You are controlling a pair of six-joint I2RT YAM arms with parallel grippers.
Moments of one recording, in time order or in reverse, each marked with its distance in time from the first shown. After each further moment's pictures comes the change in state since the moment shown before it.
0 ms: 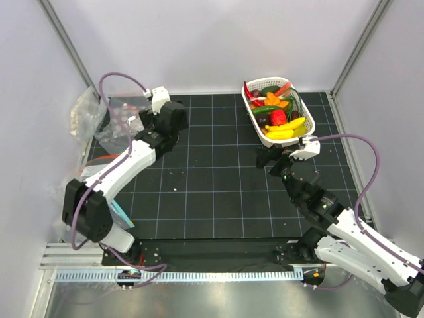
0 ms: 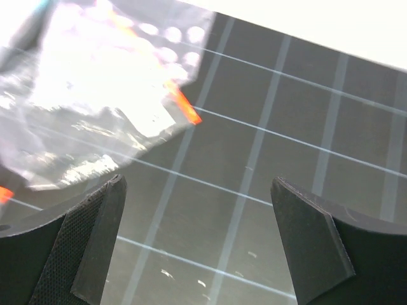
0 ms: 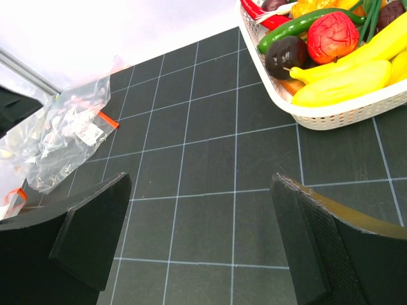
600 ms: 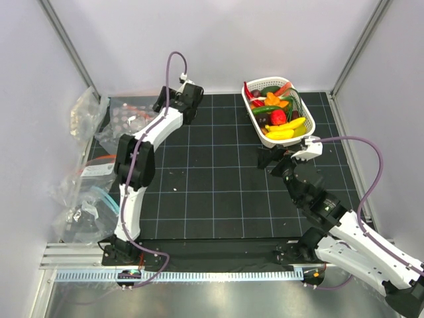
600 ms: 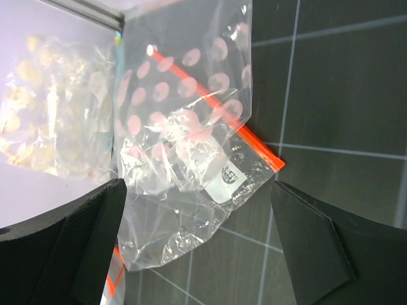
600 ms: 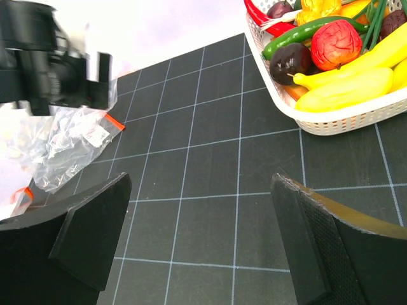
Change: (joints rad) left arm 0.096 0.681 0.650 -0.204 -0.155 0.618; right arm 0.000 -0.029 -0.006 0.010 -0.014 -0.019
